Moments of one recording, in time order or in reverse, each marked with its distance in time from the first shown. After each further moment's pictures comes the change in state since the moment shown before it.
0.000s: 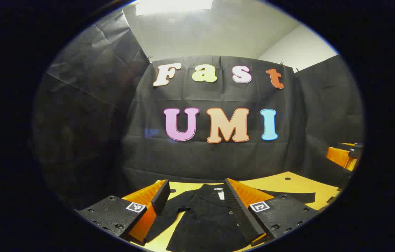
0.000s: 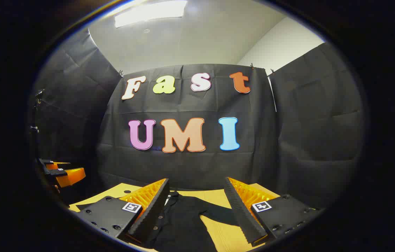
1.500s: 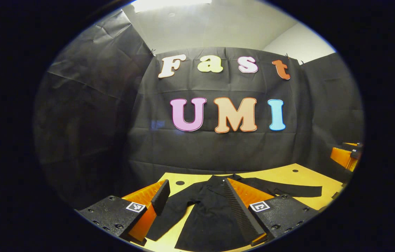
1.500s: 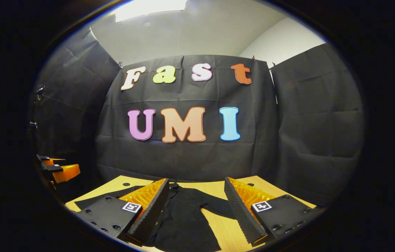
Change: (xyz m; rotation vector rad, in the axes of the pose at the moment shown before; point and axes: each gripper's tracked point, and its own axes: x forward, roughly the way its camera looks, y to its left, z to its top) left arm 0.004 0.030 -0.023 0.017 0.078 0.058; right arm 0.008 0.012 -0.028 -0.006 0.079 -0.012
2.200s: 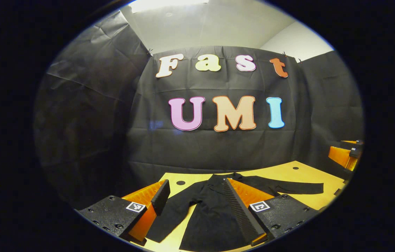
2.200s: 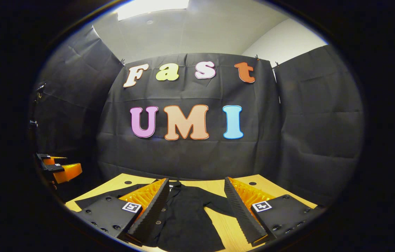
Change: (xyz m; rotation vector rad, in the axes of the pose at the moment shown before) left arm 0.003 0.003 -0.004 0.023 0.005 -0.029; right arm 0.001 0.016 -0.006 -0.008 0.014 0.007
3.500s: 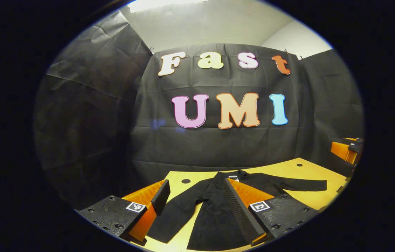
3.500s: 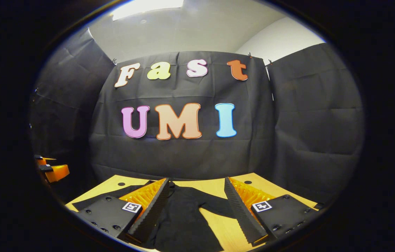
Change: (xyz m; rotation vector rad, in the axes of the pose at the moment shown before) left arm 0.002 0.016 0.002 0.020 0.023 0.032; right arm 0.025 -0.035 -0.004 0.017 0.018 -0.077
